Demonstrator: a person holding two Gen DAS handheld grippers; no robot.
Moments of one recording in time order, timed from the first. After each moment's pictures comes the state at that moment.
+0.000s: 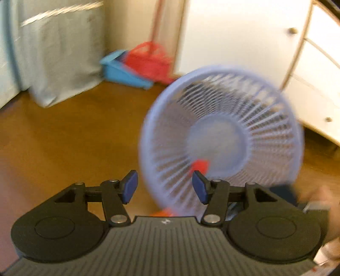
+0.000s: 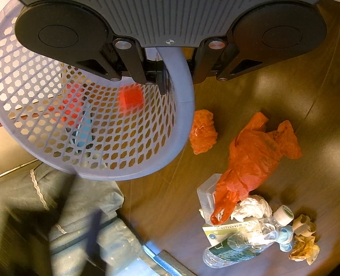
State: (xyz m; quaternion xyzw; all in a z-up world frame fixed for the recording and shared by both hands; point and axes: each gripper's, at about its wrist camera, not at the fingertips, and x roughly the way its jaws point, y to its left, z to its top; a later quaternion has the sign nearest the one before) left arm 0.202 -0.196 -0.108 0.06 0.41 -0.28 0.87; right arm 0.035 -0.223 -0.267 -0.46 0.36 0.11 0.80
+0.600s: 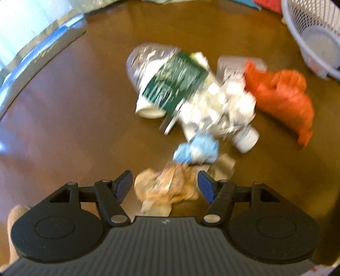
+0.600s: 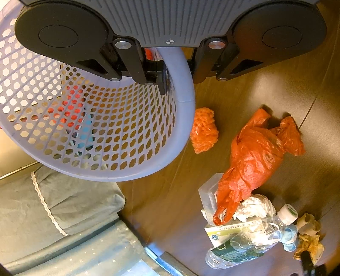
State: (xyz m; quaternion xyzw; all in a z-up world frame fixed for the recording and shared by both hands) left arm 0.083 -0.018 -0.229 0.09 0.54 -0.03 0.83; right arm 0.038 -0.220 -0.269 -0.46 0.37 0.10 0.80
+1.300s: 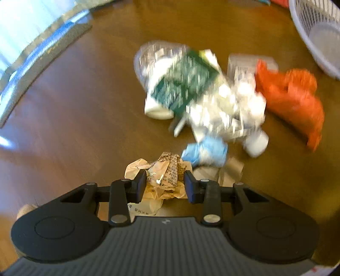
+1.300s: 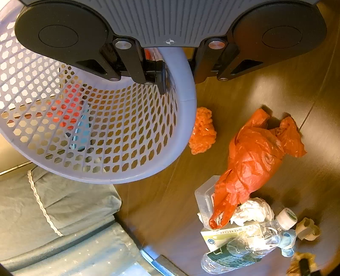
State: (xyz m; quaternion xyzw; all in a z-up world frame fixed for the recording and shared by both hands) left arm 0.097 -0.025 -0.215 0.09 0.55 0.00 0.83; right arm 0.044 -0.215 -0.274 -0.46 0.38 0.10 0.80
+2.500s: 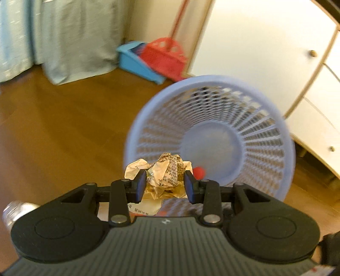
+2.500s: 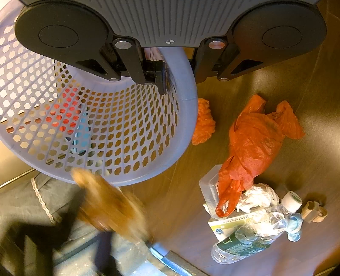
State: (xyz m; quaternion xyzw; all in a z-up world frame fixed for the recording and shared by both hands) left arm 0.211 -0.217 -0.085 -0.02 0.43 -0.26 0.87; right arm 0.044 -0.211 -0.267 -0.43 0.37 0.09 0.82
